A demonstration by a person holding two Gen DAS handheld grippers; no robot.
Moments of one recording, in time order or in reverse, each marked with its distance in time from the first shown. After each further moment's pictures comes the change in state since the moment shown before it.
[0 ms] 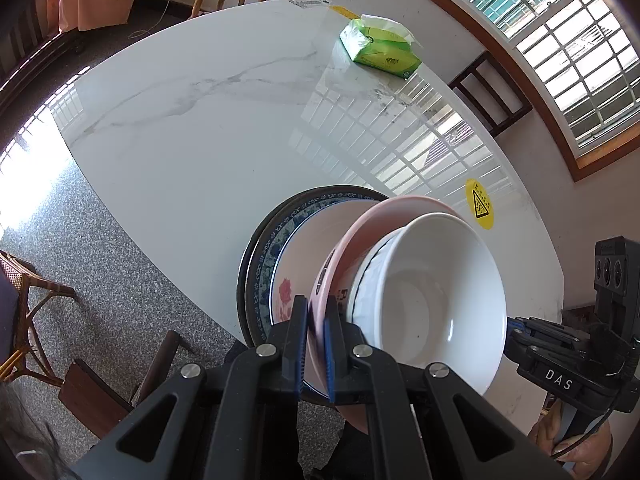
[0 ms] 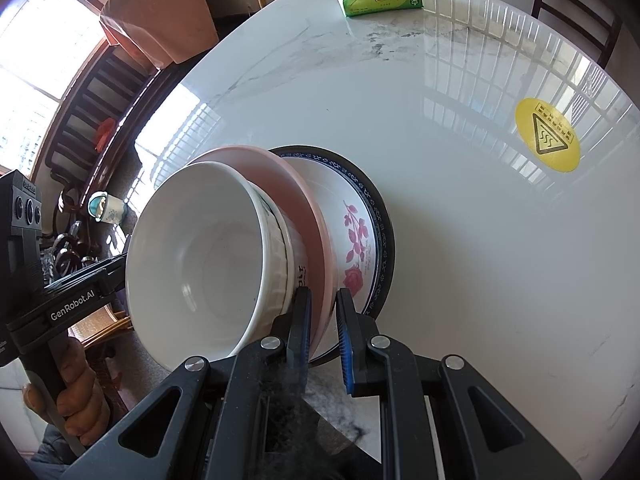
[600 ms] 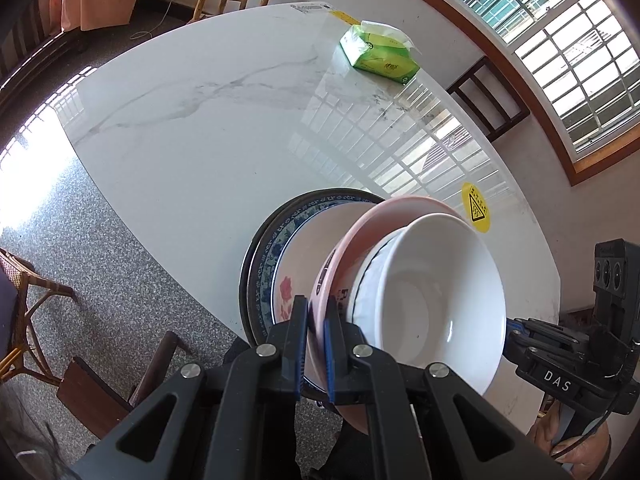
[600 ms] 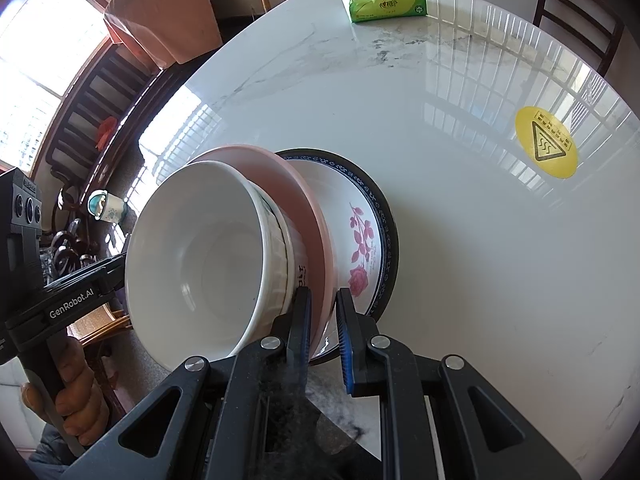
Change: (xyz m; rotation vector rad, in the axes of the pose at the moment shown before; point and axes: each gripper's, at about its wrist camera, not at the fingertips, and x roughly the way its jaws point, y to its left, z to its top) left arm -0.008 0.001 -0.004 -0.006 -0.014 -0.008; right arm -0.007 0.004 -0.004 -0.016 -0.013 -0.006
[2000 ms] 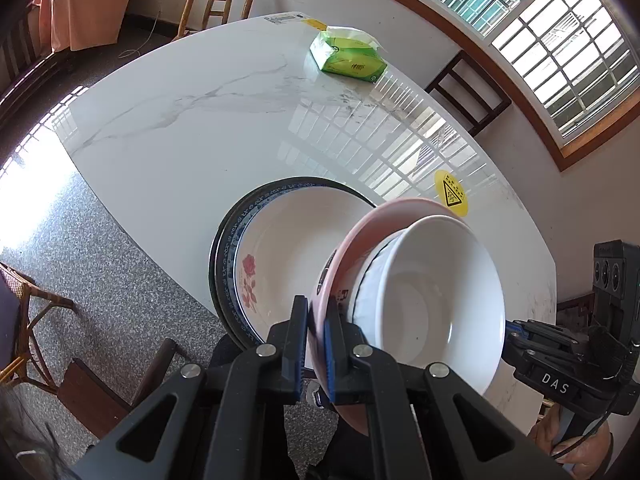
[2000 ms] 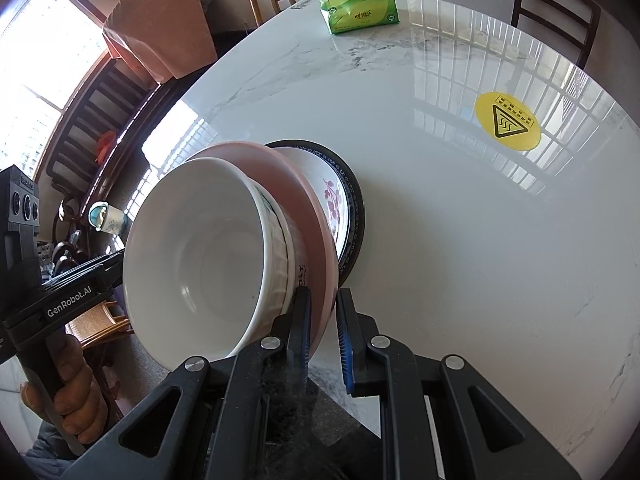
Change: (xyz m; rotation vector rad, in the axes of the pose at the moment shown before) left arm -0.018 -0.035 -0.030 0.053 -0.039 -0.004; right arm -0.013 -0.015 -0.020 0.023 -0.054 0.001
